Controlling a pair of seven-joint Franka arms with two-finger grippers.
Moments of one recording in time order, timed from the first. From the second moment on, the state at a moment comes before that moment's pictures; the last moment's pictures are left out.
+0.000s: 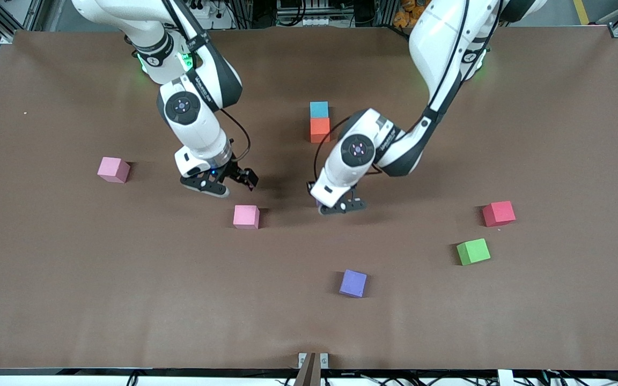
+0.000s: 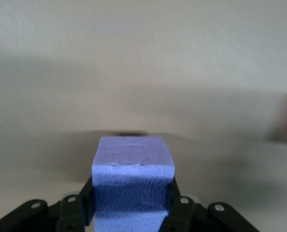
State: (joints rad) left arm -0.58 0.65 -0.19 -1.65 -0.12 2.32 -0.82; right arm 0.65 0.29 -0.12 -2.08 0.10 2.49 0.78
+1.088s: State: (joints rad) left arm -0.52 0.61 -0.42 -1.84 0.07 2.30 -0.97; right arm 0.60 0.54 -0.12 -1.89 0.10 2.60 0.64
